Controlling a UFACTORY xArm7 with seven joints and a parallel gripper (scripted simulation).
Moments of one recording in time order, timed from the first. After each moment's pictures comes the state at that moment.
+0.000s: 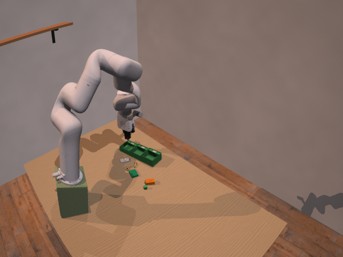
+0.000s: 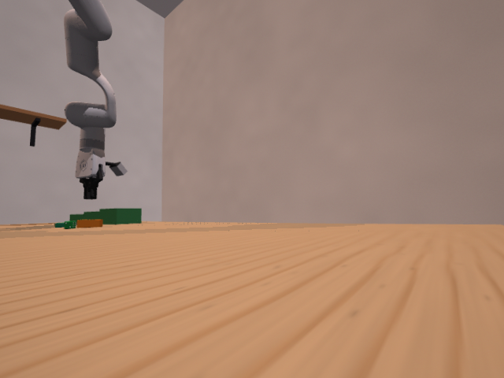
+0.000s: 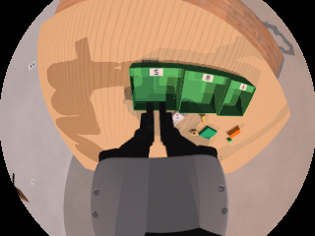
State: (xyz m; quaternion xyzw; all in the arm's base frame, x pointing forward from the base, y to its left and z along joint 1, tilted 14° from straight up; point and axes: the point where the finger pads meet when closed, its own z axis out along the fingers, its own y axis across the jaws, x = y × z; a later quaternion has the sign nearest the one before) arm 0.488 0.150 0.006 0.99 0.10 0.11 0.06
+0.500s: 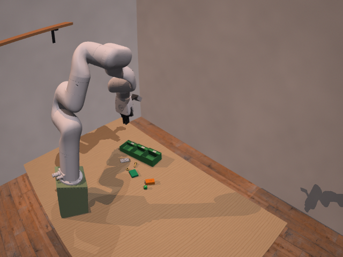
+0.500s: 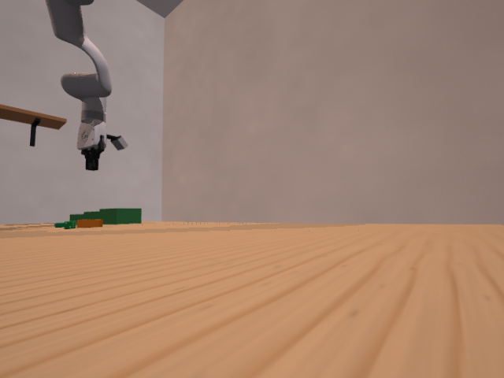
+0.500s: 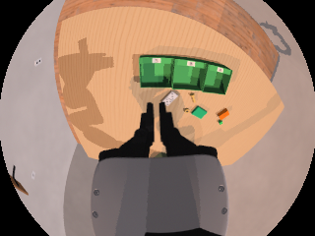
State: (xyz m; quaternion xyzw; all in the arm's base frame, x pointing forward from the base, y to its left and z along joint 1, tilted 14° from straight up) arm 0.468 0.163 0.106 0.99 0.10 0.11 0.06
